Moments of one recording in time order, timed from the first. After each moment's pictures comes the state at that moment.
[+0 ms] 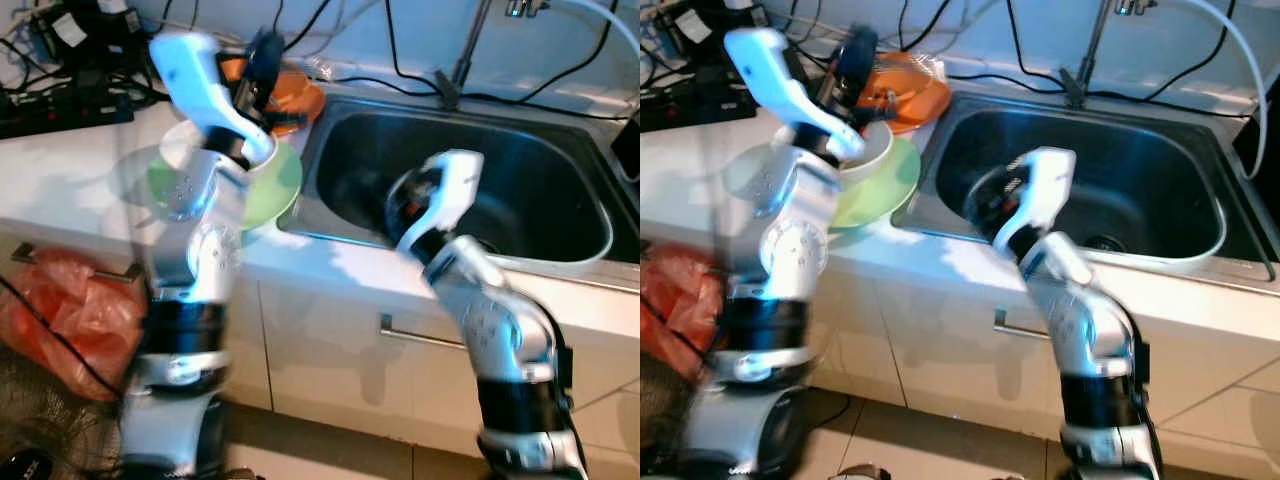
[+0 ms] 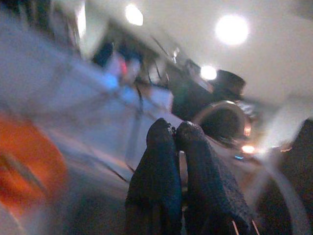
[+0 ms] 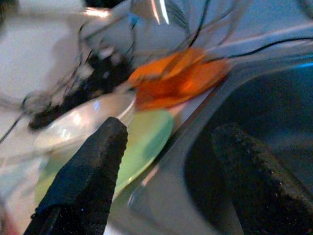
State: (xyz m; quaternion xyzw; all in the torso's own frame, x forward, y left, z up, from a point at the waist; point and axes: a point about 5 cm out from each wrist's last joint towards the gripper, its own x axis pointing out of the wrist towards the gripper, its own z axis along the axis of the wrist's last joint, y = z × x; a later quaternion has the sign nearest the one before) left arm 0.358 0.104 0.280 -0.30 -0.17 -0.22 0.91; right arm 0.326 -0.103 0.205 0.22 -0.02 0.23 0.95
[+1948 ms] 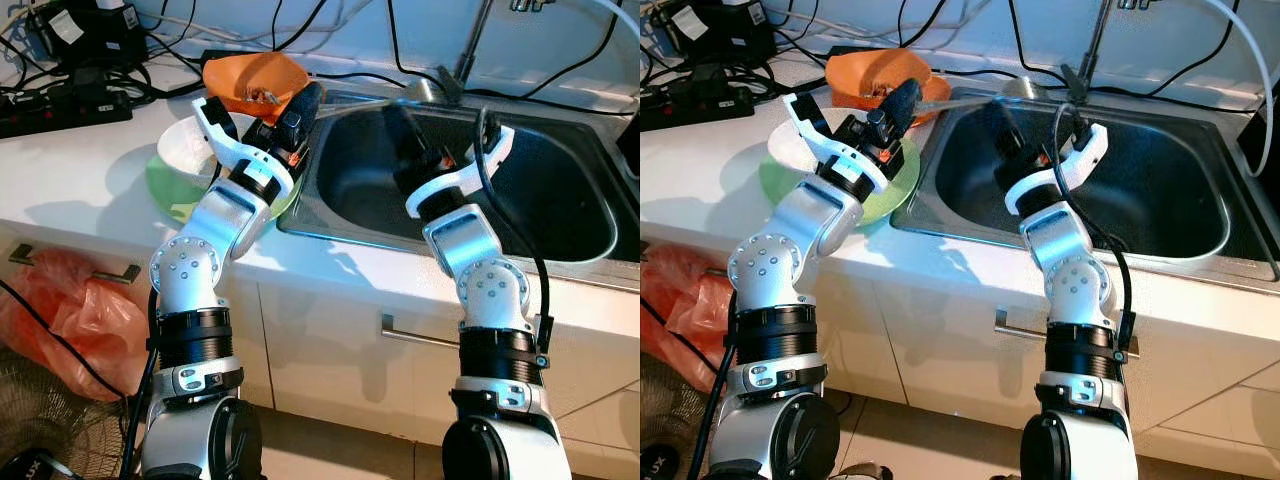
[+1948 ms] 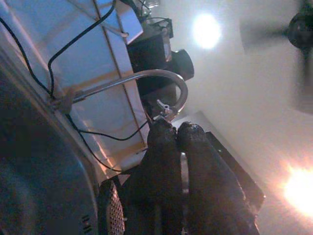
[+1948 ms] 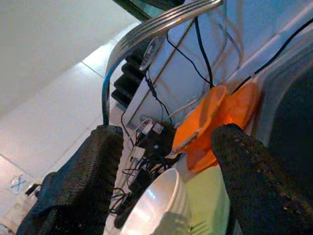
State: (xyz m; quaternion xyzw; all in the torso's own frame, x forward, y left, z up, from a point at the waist) left arm 0.345 0.089 0.258 -0.59 0.00 -0.33 0.74; right arm 0.356 -0.103 0.223 0.50 -0.06 0.24 0.83
